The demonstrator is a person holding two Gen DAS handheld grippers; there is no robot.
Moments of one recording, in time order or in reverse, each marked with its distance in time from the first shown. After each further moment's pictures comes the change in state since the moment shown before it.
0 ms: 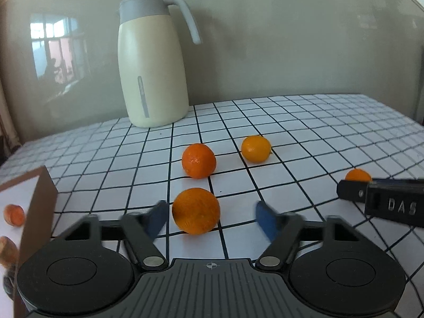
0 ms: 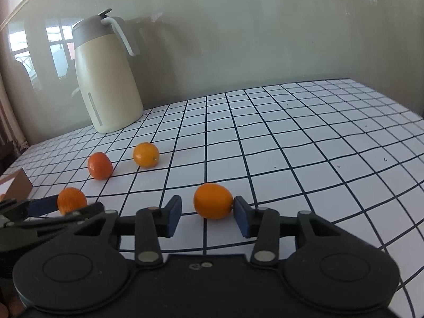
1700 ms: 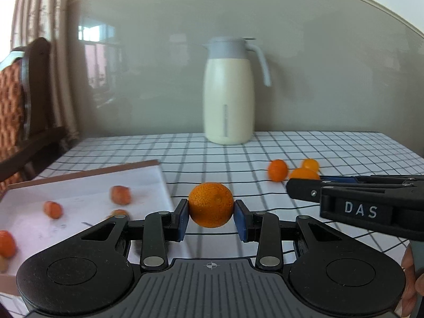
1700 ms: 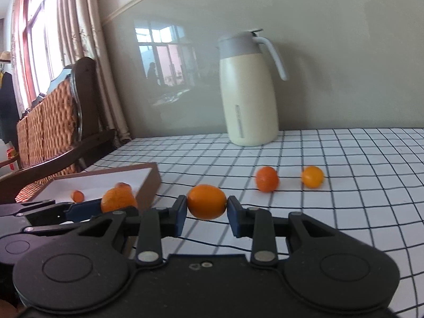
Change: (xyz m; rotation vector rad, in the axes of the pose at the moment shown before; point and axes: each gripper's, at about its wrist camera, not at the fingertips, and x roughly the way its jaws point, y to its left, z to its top) left arm -0.115 0.113 -0.035 -0.117 -0.118 0.103; right arm -0.053 0.134 -0.007 -0.188 -0.080 0.380
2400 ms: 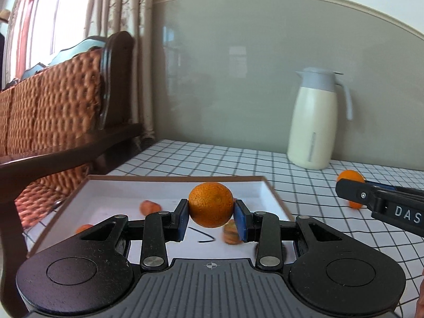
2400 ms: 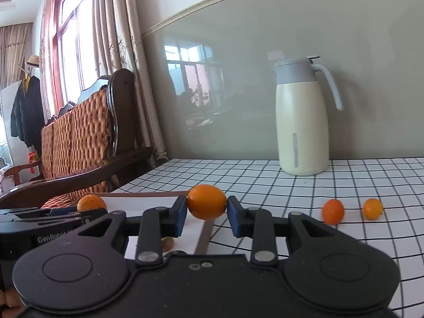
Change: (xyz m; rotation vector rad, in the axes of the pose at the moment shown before) left arm -0.027 0.107 -0.001 -0.152 -0.054 0.221; right arm 0.019 0.071 0.011 -0.058 -0.101 0.106
